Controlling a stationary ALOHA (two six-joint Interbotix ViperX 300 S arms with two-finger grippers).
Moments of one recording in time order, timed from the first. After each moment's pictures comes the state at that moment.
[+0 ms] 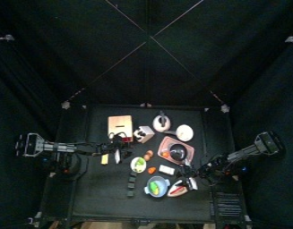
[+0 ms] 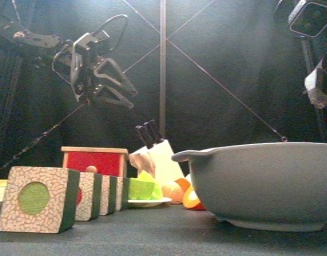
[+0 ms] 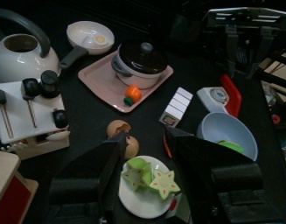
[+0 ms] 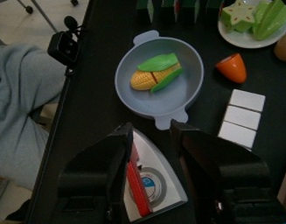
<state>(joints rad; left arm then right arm) 0.11 -0.34 0.92 -0.22 -0.23 -0.06 0.35 -0.59 1.15 -0.95 -0.01 1.25</state>
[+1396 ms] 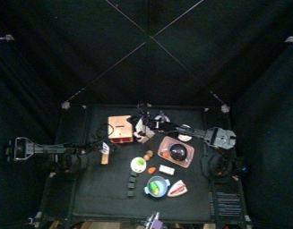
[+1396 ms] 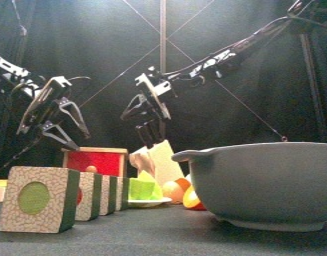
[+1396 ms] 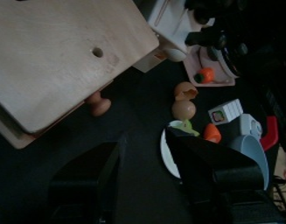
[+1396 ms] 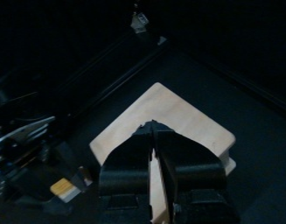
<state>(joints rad) 0.27 -0.48 1.19 -0.79 -0.21 -0.07 -0.47 0.39 0.00 -0.89 -0.06 1.26</state>
